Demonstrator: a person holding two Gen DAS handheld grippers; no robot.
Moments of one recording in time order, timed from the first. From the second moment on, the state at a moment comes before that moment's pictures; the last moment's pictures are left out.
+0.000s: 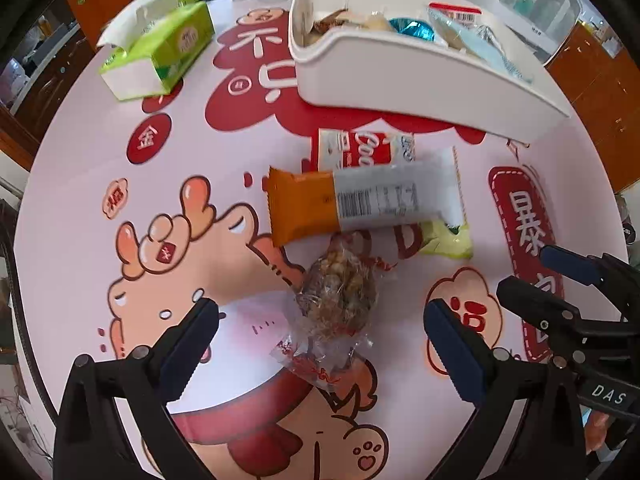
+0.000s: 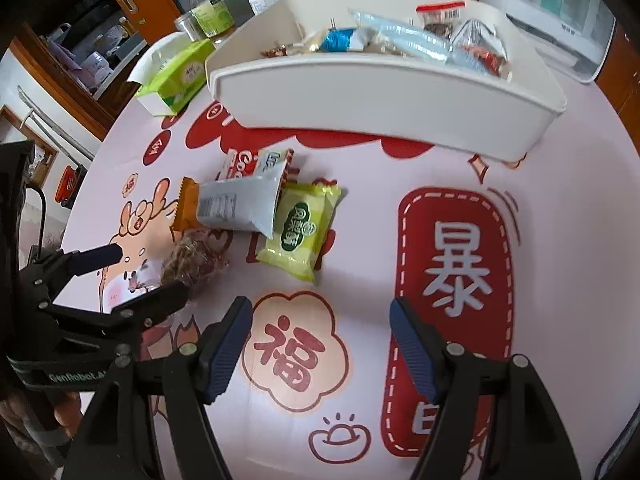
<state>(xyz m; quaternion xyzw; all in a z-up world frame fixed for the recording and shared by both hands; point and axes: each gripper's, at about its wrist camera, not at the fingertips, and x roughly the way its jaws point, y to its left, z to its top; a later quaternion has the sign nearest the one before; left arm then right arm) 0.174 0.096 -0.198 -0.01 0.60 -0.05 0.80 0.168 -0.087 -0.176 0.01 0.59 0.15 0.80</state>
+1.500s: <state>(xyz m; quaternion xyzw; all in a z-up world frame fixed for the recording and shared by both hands) 0.152 0.127 -0.217 -0.06 0.60 -0.07 0.80 0.170 -0.075 -0.209 -0.03 0.59 0.09 0.80</state>
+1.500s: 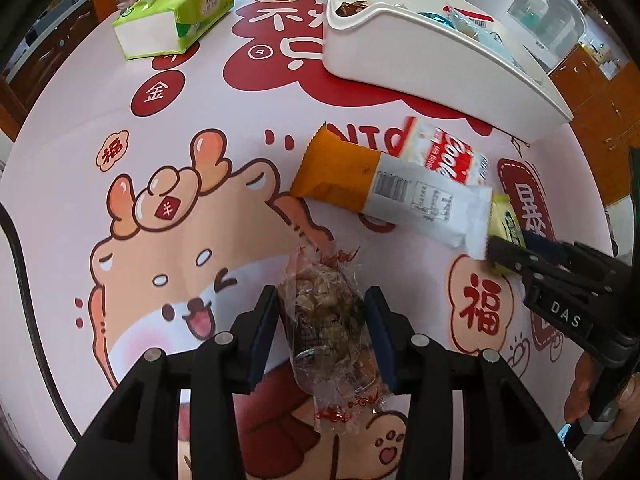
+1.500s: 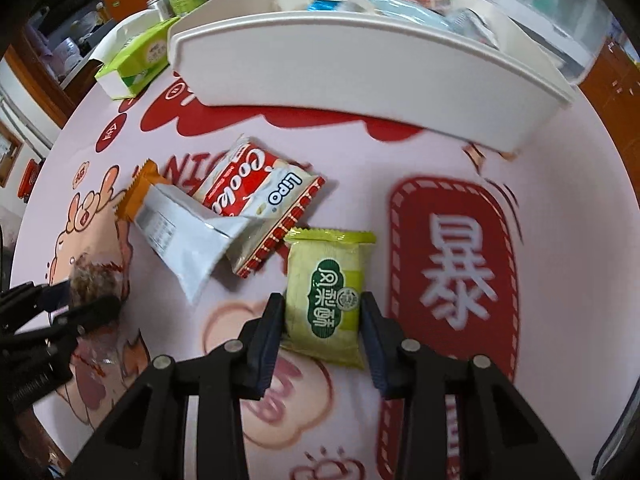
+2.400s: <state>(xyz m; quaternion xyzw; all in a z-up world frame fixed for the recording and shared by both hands) 0.157 0.074 -0.092 -0.05 0.53 -0.13 0.84 0.104 -0.140 -0.066 0.03 0.47 0.13 0.87</state>
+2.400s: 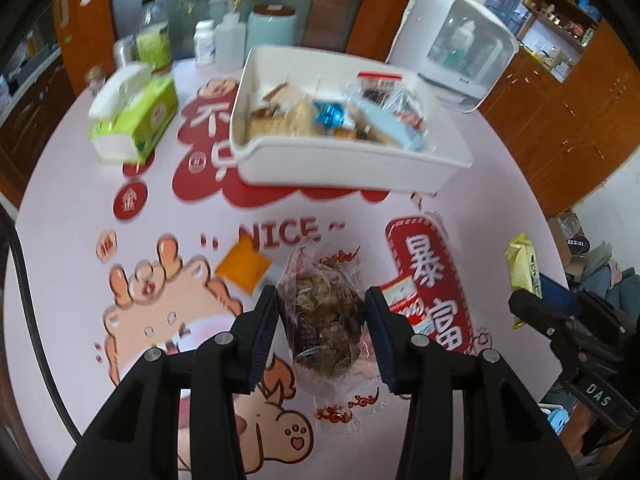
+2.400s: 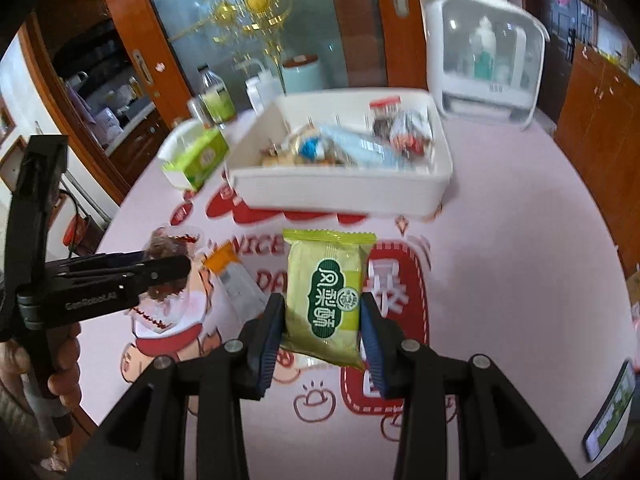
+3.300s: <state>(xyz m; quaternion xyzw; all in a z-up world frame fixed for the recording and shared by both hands) 0.374 0.032 0.075 0.06 0.41 -0.11 0.90 0.343 -0.134 0.071 -0.02 0.40 0.09 0.91</state>
